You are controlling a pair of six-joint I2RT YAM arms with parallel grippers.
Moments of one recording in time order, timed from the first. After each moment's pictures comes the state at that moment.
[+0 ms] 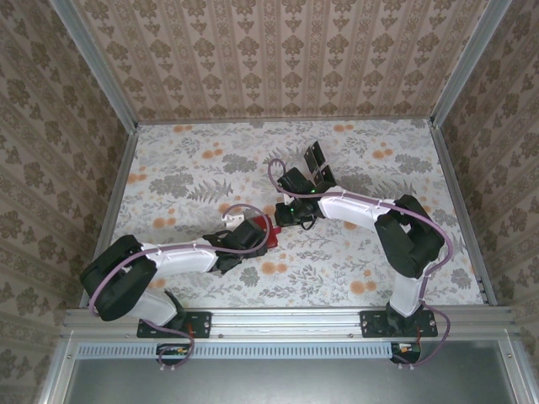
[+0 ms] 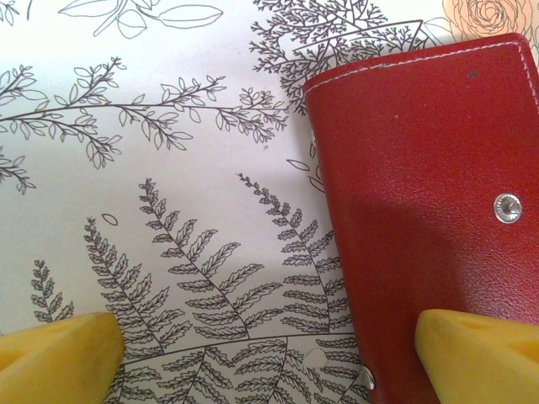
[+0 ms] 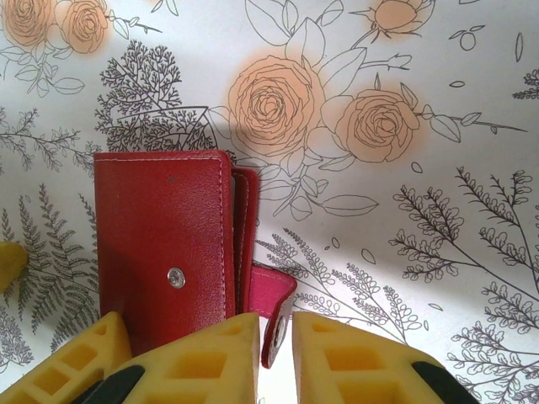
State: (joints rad) left arm -0.93 1.44 0.57 -0.20 -0.36 -0.90; right arm 0.68 1.83 1.22 -0.48 -0.15 0.47
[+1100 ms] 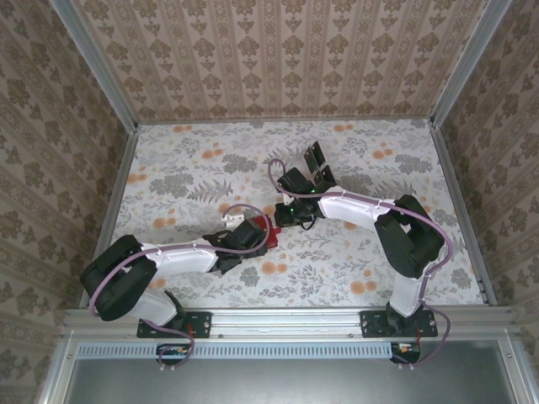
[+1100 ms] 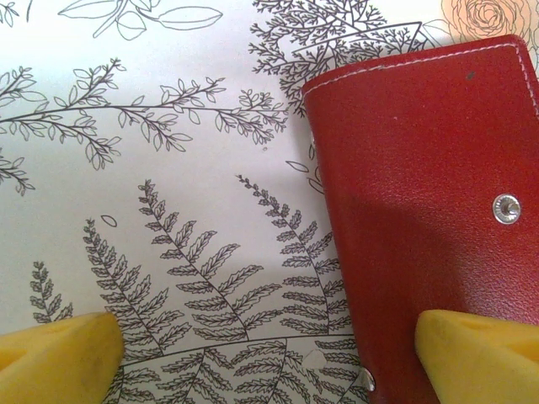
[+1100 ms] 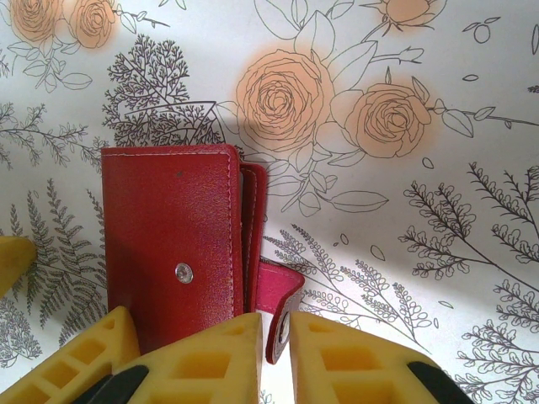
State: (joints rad) left arm -0.93 1.44 0.56 -0.20 -0.36 -0.90; right arm 0.68 1.83 1.22 -0.48 -0.16 0.48
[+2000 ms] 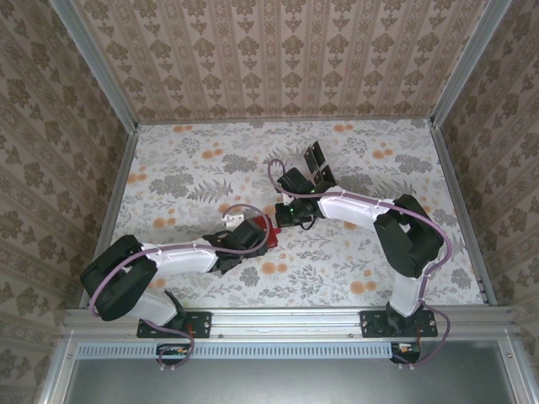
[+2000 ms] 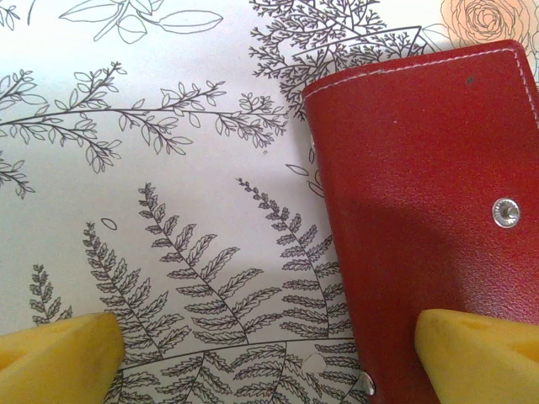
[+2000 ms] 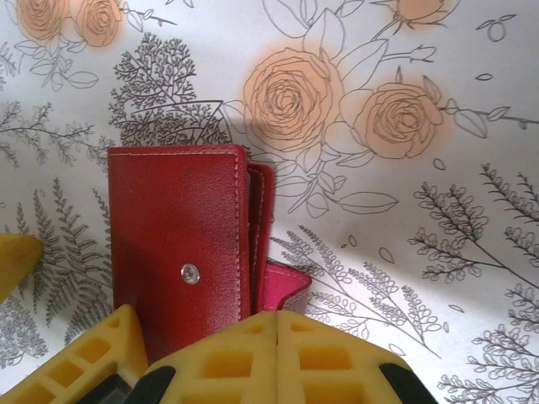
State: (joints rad) left arm -0.93 1.44 0.56 -0.19 -0.37 -0.90; right arm 0.67 1.83 1.22 -0.48 -0.19 0.48
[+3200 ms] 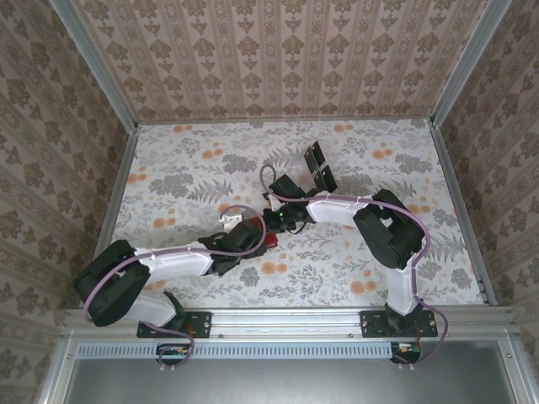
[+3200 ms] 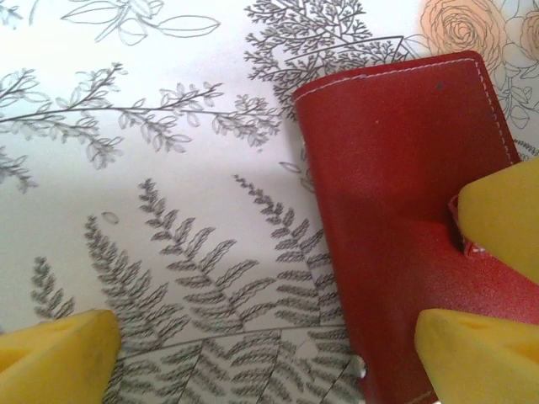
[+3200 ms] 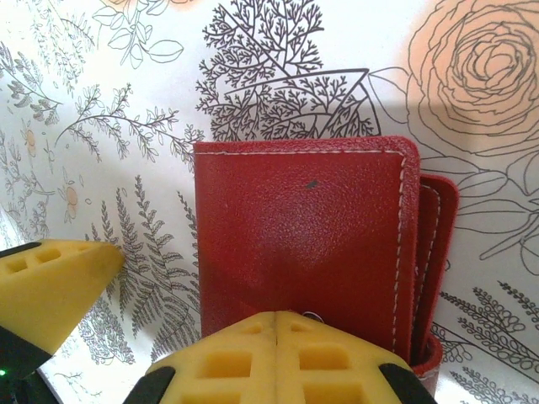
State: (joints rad) left arm -0.92 1.36 0.52 -0.17 -0.35 -0.90; right arm 0.71 1.97 1.22 -0.28 -0.39 0.60
